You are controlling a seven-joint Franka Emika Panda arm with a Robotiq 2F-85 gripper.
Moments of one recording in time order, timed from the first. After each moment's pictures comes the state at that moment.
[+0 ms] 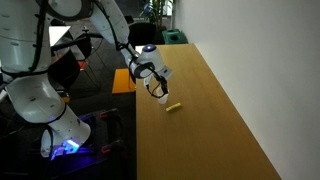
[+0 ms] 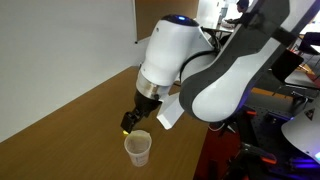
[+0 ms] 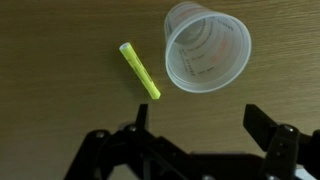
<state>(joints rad) 0.51 0.43 -0.24 -2.36 0.14 3.12 0.46</state>
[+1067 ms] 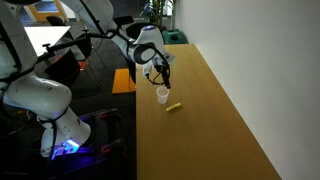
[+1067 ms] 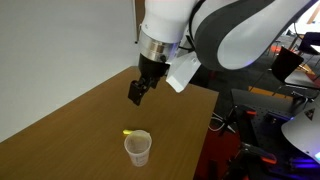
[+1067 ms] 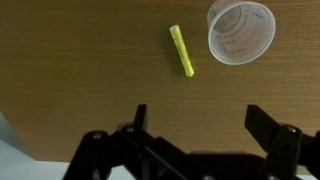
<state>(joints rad) 0.99 0.22 -0.79 -2.39 -0.11 2.80 0.54</state>
